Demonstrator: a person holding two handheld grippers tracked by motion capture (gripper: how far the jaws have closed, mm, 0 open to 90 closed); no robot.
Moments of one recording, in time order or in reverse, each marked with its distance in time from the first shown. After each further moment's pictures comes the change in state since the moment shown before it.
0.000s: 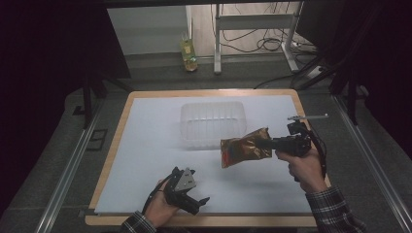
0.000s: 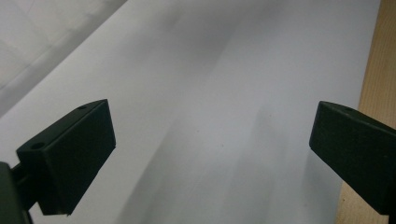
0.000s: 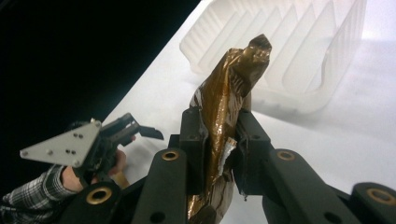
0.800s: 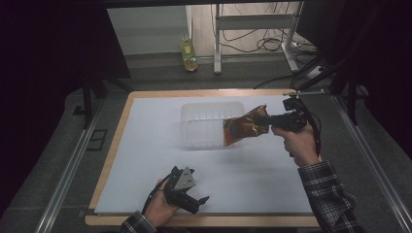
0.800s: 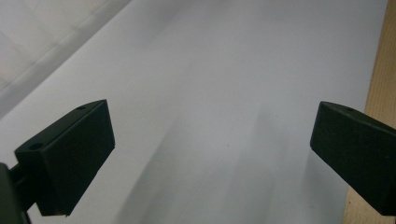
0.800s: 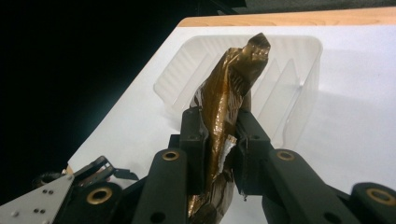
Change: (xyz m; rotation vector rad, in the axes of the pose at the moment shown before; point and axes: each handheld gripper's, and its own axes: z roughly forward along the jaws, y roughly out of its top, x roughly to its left) left arm 0.003 -0.001 0.000 0.001 0.010 -0.007; right arm -0.004 0.059 0.011 -0.028 -0.103 -0.021
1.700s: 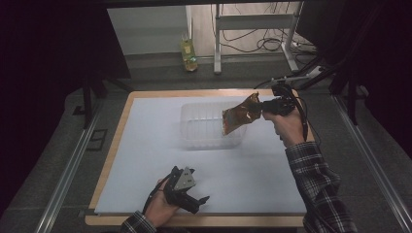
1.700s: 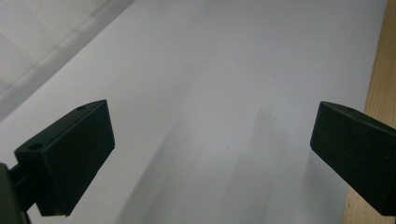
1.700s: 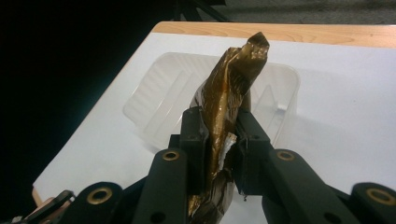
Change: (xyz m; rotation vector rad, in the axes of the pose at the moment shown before) left arm 0.000 0.000 0.000 -0.008 0.002 0.001; right arm -0.010 0.039 0.035 0.029 -0.090 -0.001
